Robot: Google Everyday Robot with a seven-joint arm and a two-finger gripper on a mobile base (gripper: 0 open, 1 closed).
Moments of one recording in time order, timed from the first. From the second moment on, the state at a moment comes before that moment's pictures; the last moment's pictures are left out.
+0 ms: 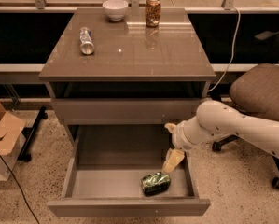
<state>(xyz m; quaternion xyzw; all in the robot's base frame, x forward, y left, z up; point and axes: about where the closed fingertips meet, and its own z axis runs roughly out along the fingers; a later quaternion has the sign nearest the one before) 0.552 -0.114 0.579 -0.63 0.73 0.14 0.24</state>
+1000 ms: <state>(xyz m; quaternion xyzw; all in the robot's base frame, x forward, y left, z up) 0.550 -0.100 0.450 -0.60 0.74 0.22 0.21</state>
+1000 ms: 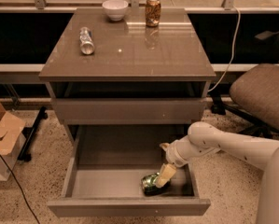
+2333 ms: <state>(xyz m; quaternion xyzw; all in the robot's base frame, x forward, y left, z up) 0.533 -0.094 0.375 -0.56 0.76 0.28 0.20</state>
